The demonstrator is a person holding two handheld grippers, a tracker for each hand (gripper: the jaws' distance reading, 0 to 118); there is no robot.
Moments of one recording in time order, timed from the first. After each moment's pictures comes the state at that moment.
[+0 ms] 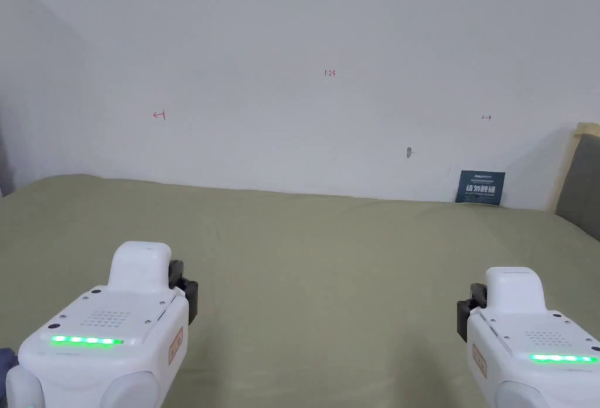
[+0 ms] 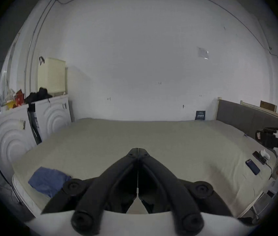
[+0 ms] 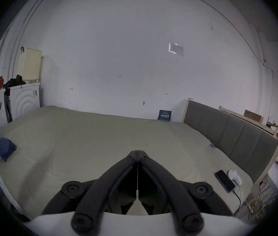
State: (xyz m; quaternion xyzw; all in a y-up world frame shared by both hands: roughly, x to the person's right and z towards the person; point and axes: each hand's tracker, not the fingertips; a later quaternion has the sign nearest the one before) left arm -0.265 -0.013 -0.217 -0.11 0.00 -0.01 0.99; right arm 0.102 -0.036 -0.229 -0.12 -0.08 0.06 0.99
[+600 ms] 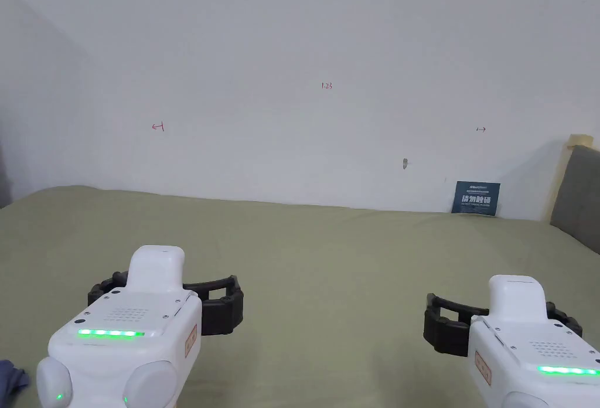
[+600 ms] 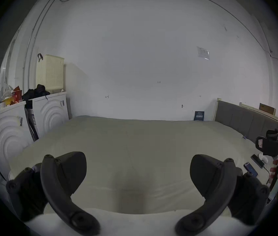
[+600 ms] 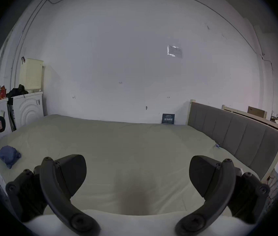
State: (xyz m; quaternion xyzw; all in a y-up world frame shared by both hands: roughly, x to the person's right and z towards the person) left arm -0.258 -0.017 -0.232 -0.12 0.00 0.01 0.99; right arm 0.105 -0.037 -0.227 -0.09 -0.06 0.03 0.99
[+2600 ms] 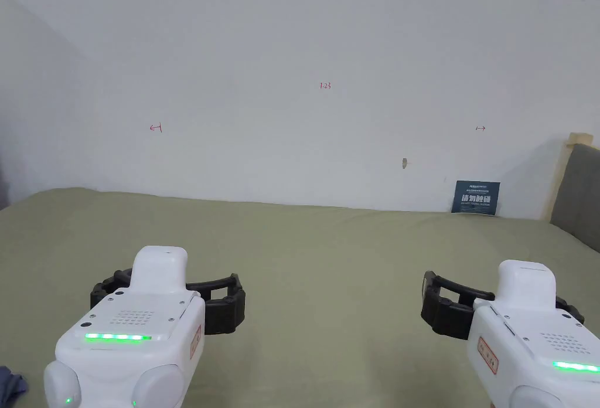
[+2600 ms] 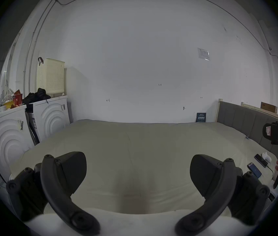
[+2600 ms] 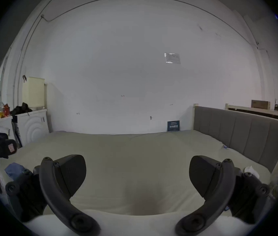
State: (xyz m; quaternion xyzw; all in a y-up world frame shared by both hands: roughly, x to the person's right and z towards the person) left arm -0.256 -0.020 -0.241 -0.11 0.01 0.00 0.99; right arm 0.101 -0.023 -0.226 -0.04 -0.05 -0.02 1.00
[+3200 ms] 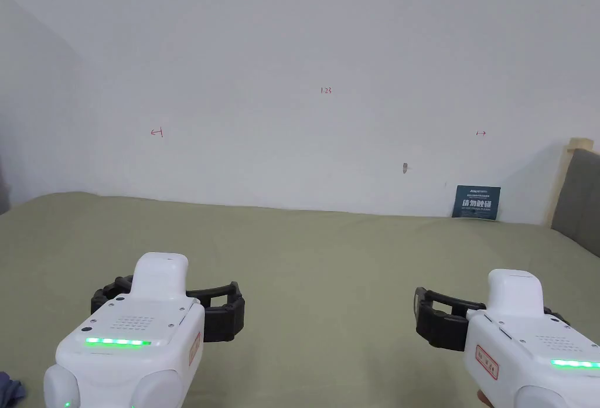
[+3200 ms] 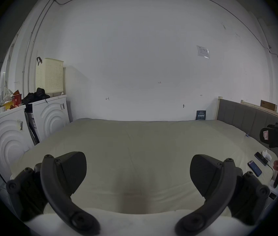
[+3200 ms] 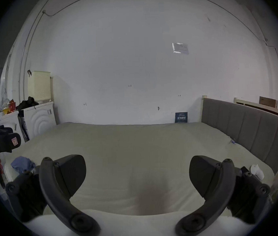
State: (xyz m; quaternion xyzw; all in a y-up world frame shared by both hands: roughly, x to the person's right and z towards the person) left arm -0.256 -0.021 -0.245 -0.12 0.00 0.00 0.99; right arm 0.107 -0.028 -0.237 -0.09 0.00 -0.02 1.00
